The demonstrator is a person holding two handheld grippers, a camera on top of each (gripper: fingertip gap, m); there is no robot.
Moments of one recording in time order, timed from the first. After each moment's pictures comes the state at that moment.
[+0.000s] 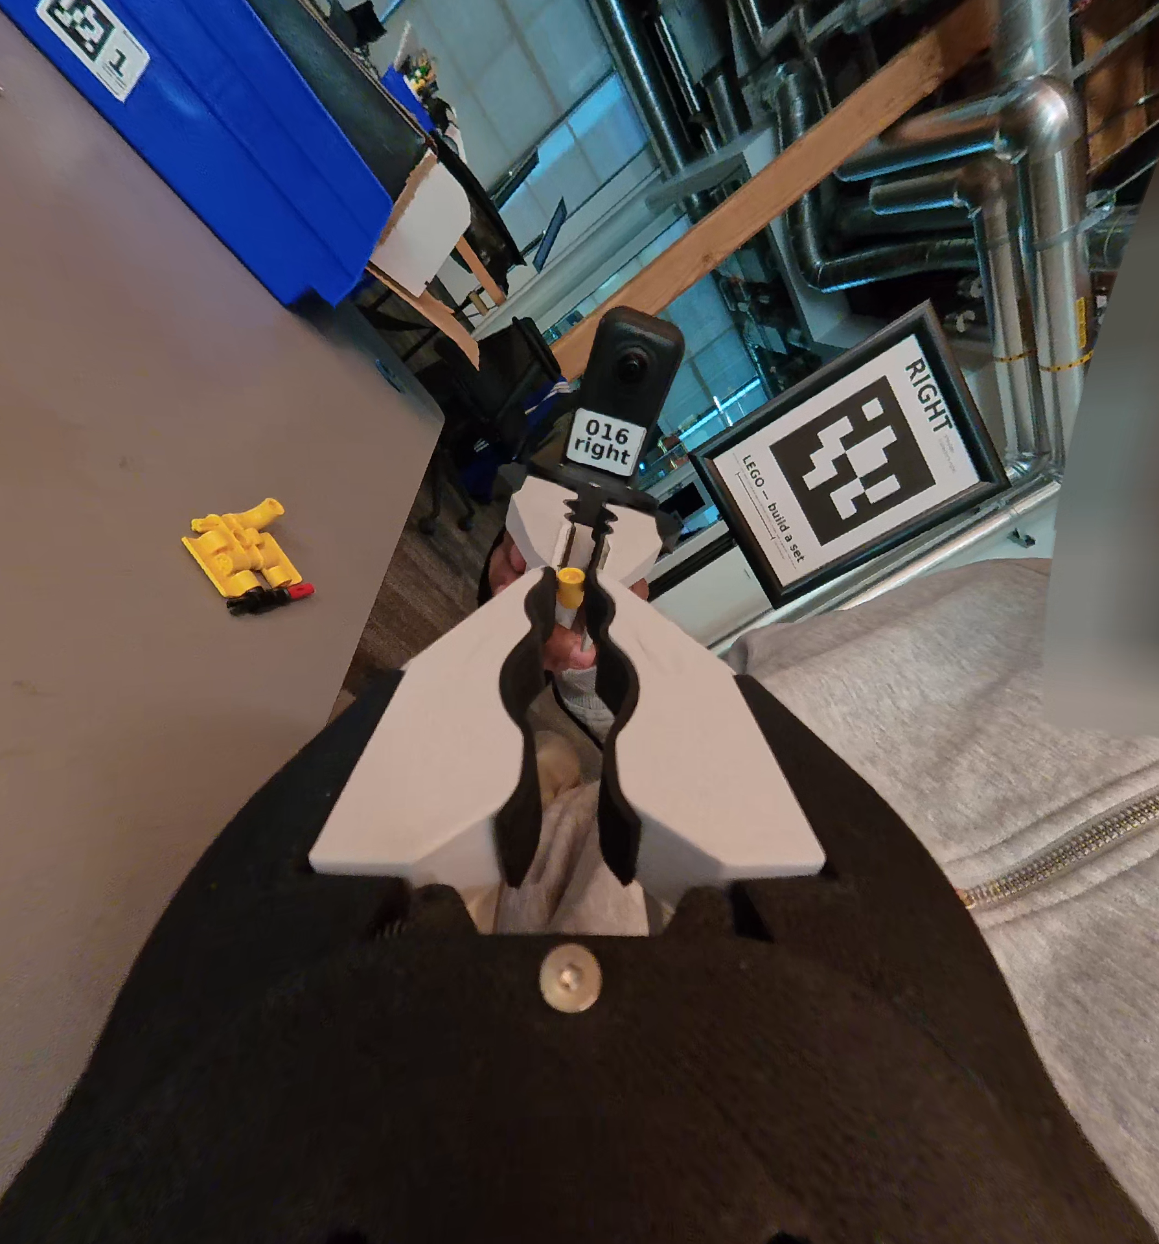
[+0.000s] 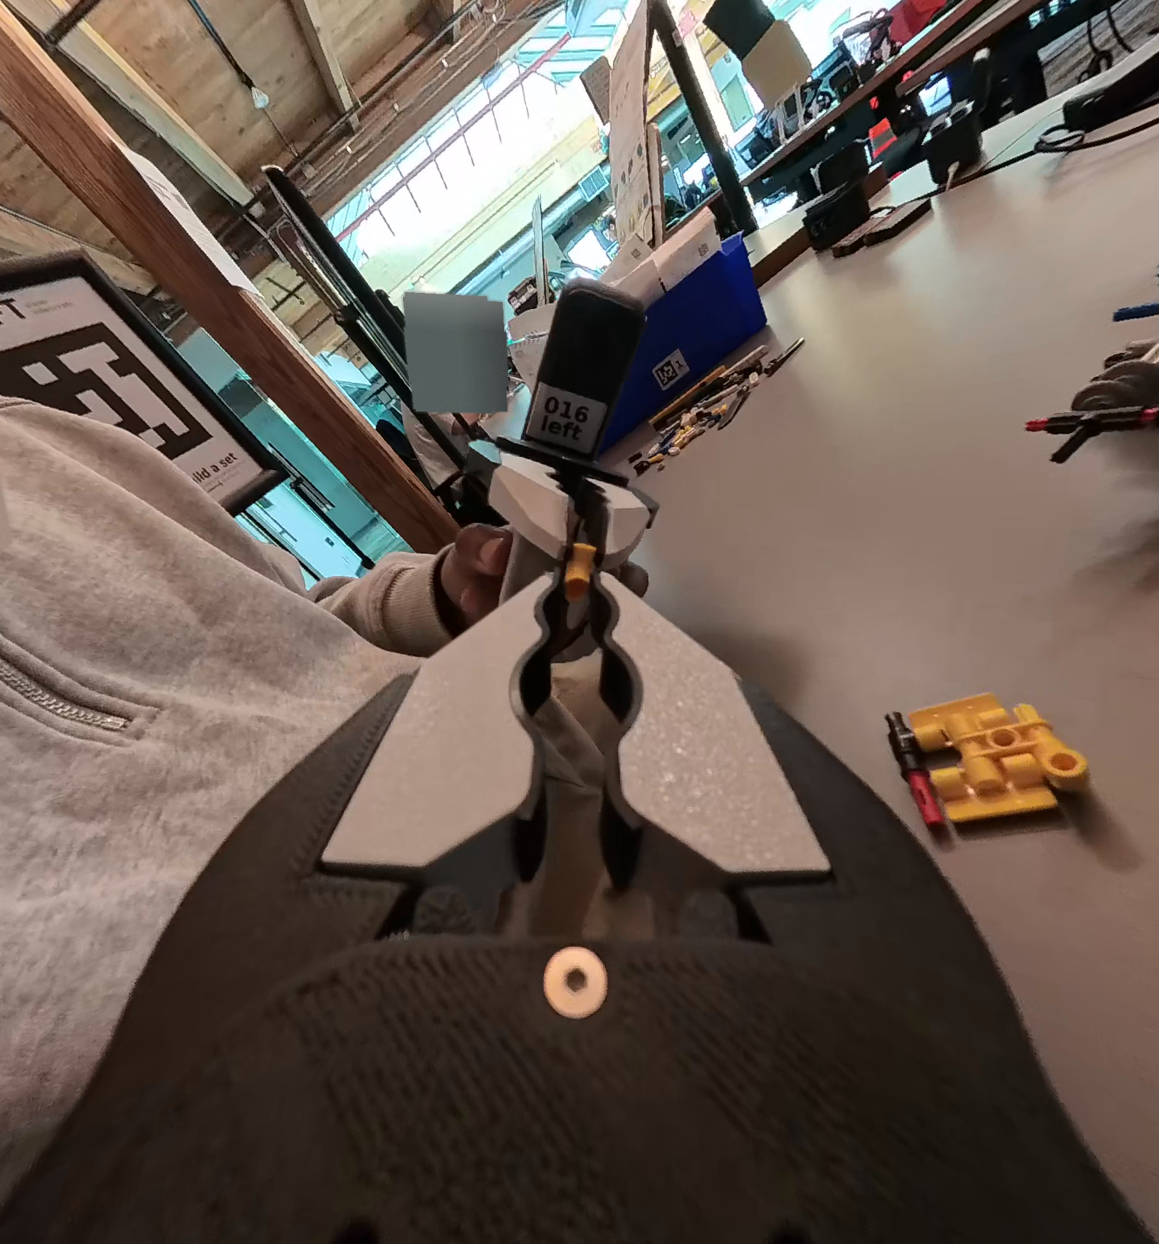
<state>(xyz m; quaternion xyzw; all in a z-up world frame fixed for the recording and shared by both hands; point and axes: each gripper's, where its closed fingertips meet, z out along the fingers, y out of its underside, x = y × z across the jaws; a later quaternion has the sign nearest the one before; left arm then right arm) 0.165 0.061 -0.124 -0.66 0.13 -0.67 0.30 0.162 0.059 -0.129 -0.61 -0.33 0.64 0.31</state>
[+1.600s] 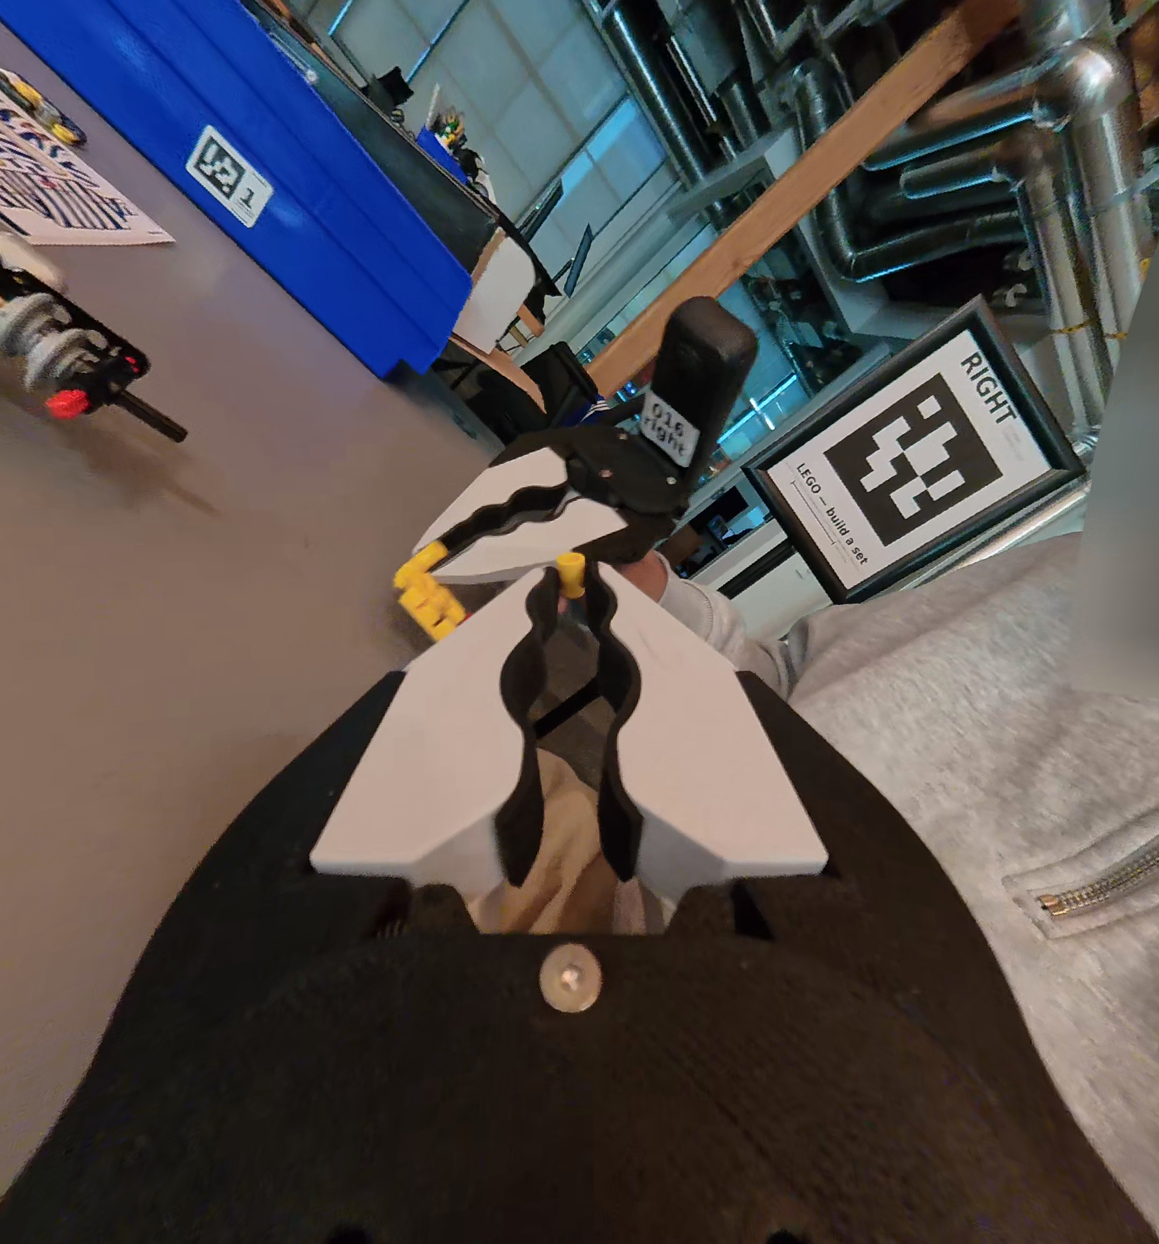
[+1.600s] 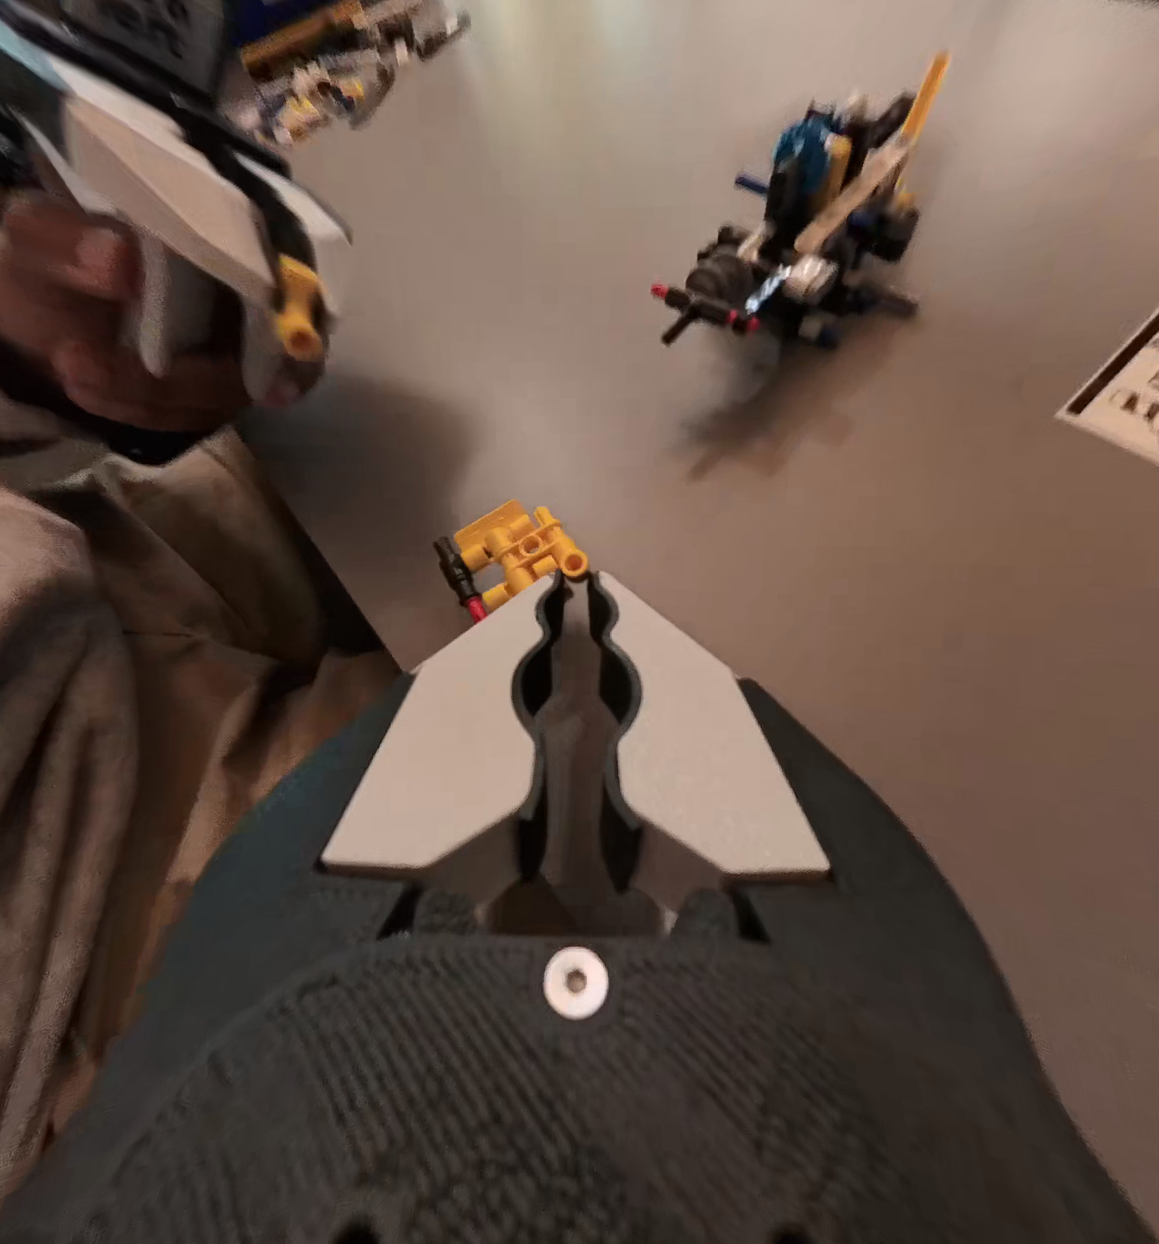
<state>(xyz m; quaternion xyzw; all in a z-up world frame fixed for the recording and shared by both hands) 0.140 0.099 -0.141 -0.67 0.15 -0.64 0.35 0.189 0.140 -0.210 -0.74 -0.47 0.32 0.36</state>
